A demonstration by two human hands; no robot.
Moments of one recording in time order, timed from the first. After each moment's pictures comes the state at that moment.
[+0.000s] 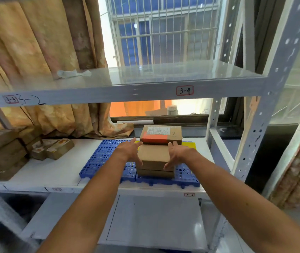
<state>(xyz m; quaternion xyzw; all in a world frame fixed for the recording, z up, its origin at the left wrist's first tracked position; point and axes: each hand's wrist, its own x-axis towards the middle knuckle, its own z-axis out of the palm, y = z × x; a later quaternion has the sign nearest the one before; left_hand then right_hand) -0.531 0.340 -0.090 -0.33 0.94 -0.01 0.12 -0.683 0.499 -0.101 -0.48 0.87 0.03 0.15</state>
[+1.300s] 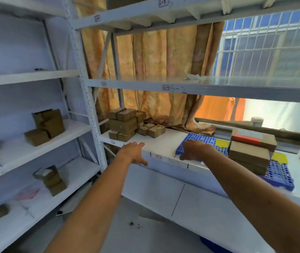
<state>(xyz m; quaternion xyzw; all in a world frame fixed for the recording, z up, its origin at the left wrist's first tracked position) -0.036 0.354 -0.058 -0.50 0.86 0.02 0.02 -0.277 0.459 -0.027 -0.65 0.76 0.07 0.01</state>
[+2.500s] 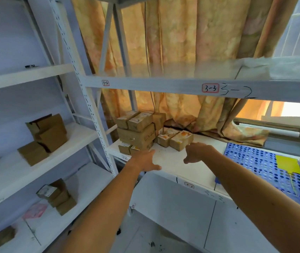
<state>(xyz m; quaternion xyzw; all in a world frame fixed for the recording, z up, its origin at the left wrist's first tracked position) -0.058 0.058 -0.110 -0.50 0.86 0.08 0.08 -0.281 0.123 -0.076 -0.66 0.74 0.12 0.09</state>
